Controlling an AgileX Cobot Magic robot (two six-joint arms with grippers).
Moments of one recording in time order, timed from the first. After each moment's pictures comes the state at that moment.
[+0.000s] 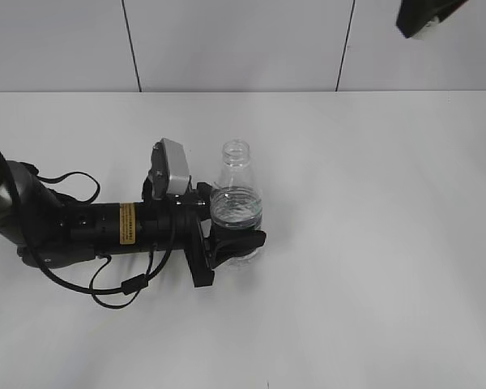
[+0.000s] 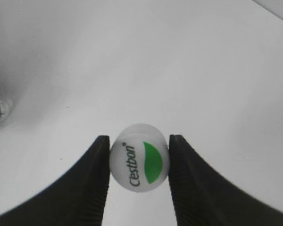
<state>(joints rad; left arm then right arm) -0.37 2.28 -0.92 1.07 -1.20 -0.32 0.38 1.77 -1.80 -0.04 1.22 -0.31</state>
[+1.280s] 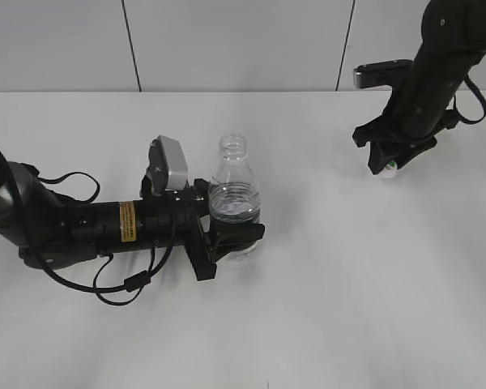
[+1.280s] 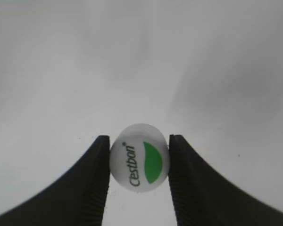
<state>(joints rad) -0.37 2.29 -0.92 1.01 -1.20 -0.32 0.19 2.18 -1.63 0.08 0.92 -0.26</state>
